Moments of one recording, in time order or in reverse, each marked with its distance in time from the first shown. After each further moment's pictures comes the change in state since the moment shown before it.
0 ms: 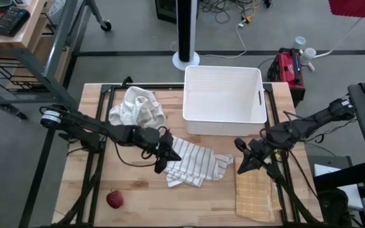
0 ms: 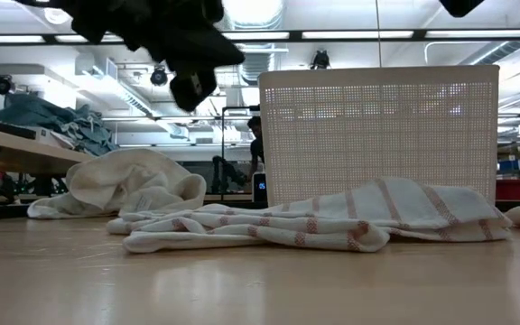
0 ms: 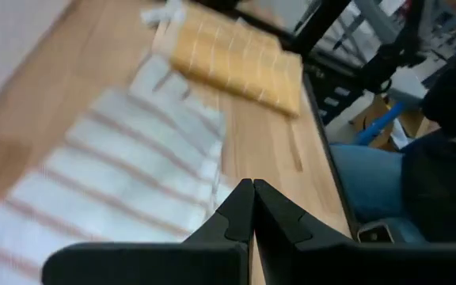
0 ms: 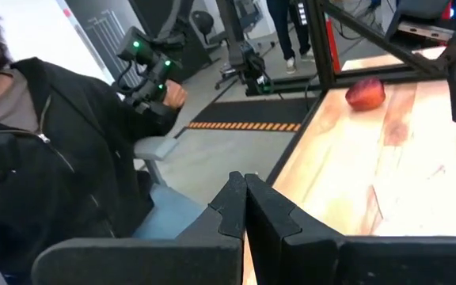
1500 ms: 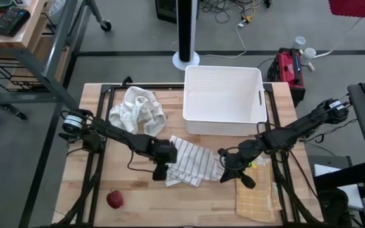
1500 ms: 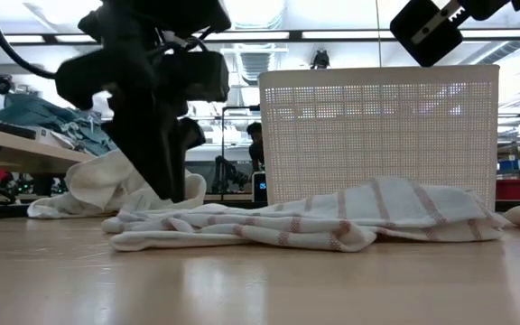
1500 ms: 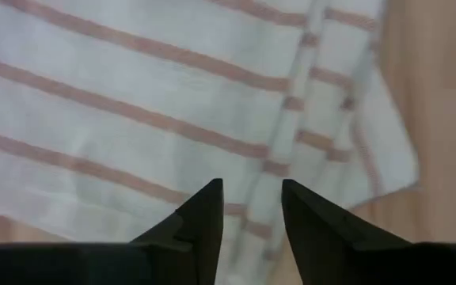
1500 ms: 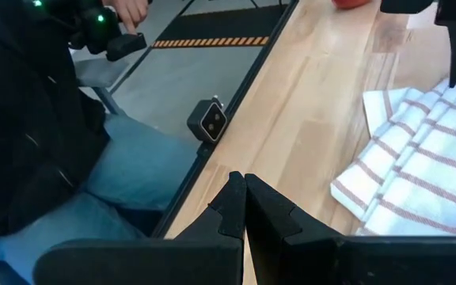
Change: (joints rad) left arm -0.064 0.298 0.246 -0.656 -0.130 0.279; right arm 0.000 0.395 0.117 -0.051 0.009 -0.066
